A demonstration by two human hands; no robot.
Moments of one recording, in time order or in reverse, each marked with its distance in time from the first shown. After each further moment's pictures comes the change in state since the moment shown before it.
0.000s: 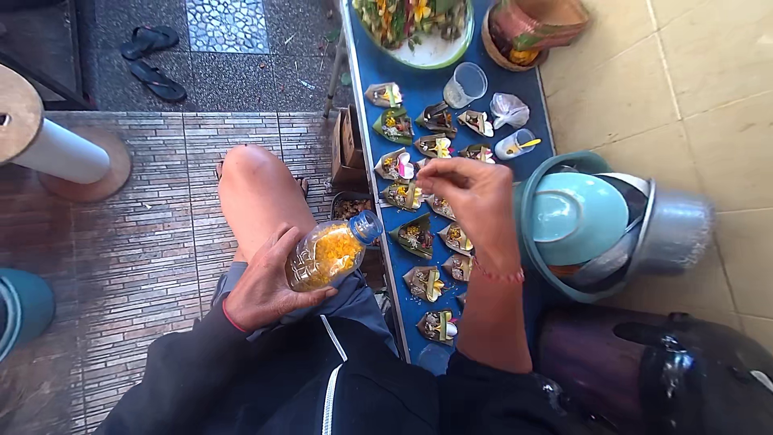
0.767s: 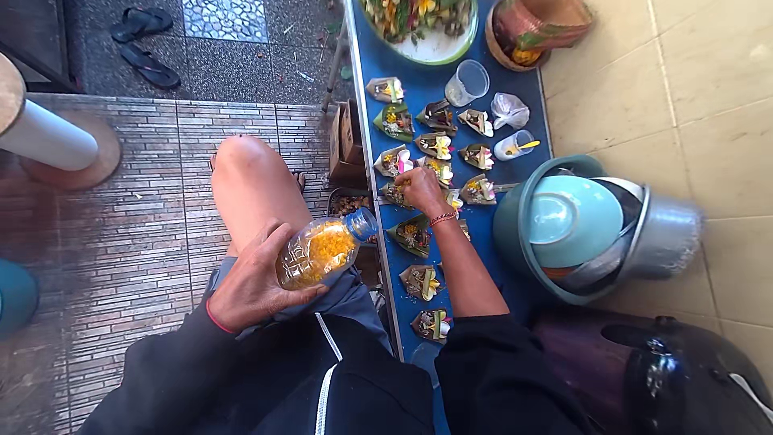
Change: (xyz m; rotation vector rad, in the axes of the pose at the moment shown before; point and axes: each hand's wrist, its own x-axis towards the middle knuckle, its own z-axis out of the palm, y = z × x) left_hand -0.005 0.001 -0.005 0.070 0.003 -0.047; right_hand 0.062 0.137 0.049 -0.607 -0.410 0.287
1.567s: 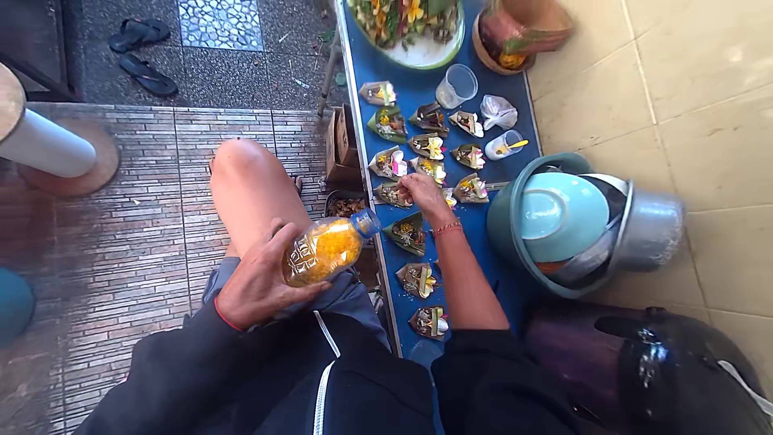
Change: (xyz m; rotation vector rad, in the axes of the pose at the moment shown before) left_hand 0.001 0.011 0.005 0.044 -0.019 -0.013; right_hand -0.034 -0.009 -0.003 0.721 0.069 0.252
